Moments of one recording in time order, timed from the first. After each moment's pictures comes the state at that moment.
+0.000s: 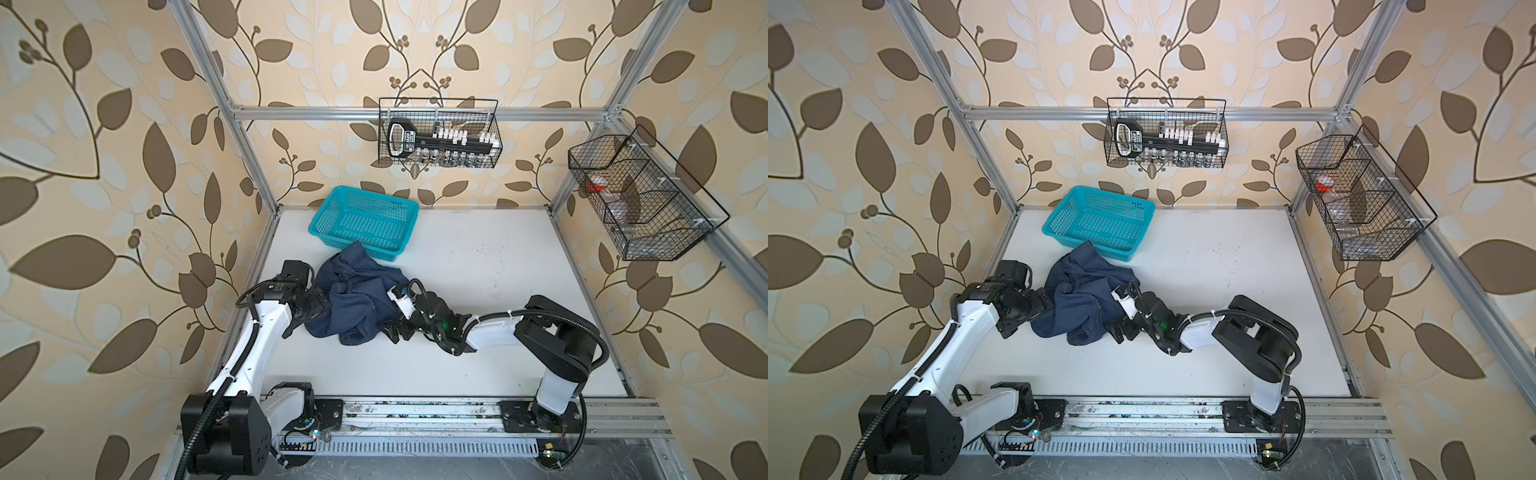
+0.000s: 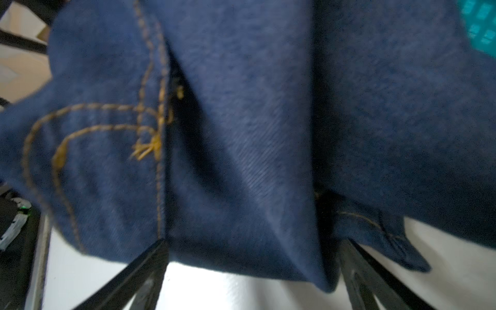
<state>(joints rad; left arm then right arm) 0.04 1.10 0.82 -0.98 -0.05 -0.68 0.91 1.84 0.77 0.57 -0.10 0.18</state>
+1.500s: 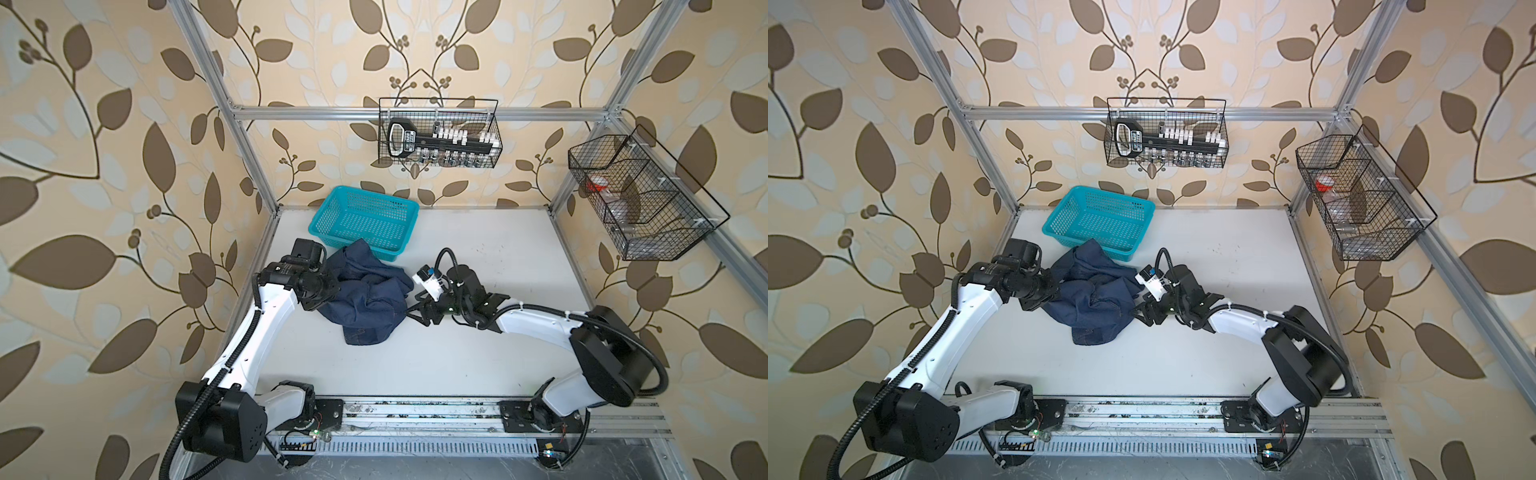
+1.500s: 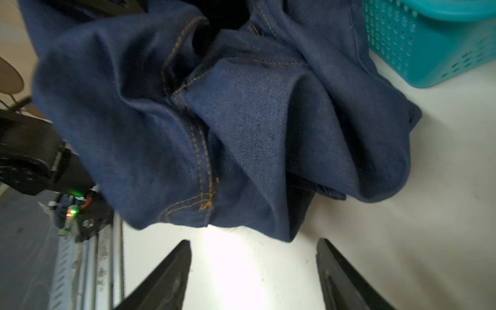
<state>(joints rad) -0.12 1.19 1.07 -1.02 0.14 -0.68 0.67 1.60 0.76 0.21 -0.45 0.09</state>
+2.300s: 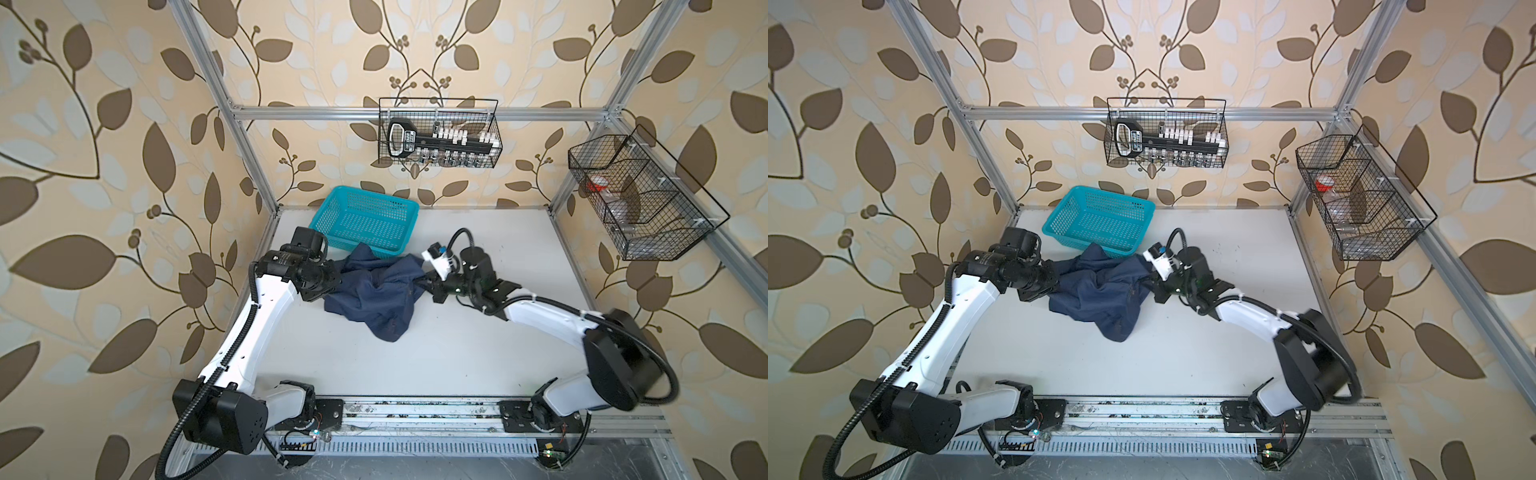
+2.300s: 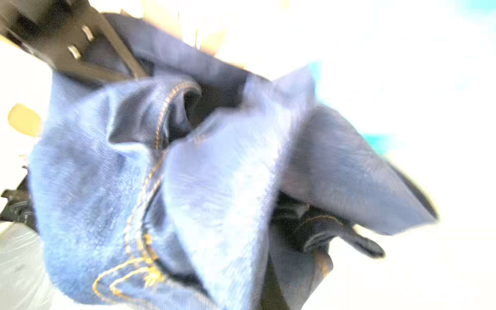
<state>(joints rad) -0.20 1.22 1.29 -1.15 0.13 -0.63 0.51 1.40 0.90 0.04 -0.51 0.01</state>
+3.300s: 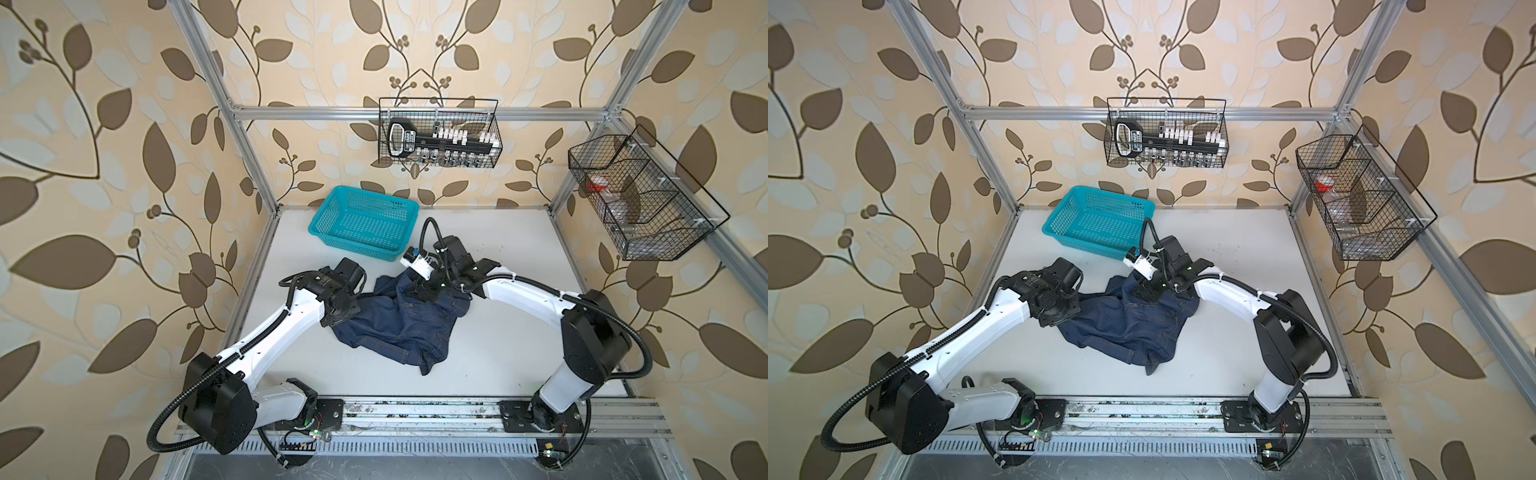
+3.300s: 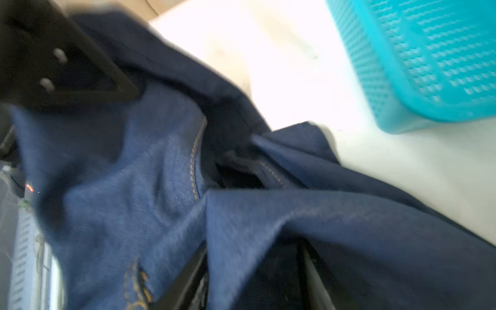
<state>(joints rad) -0.47 1.23 0.98 -1.07 -0.21 -0.92 0.61 1.61 1.13 -0.27 -0.44 -0.16</state>
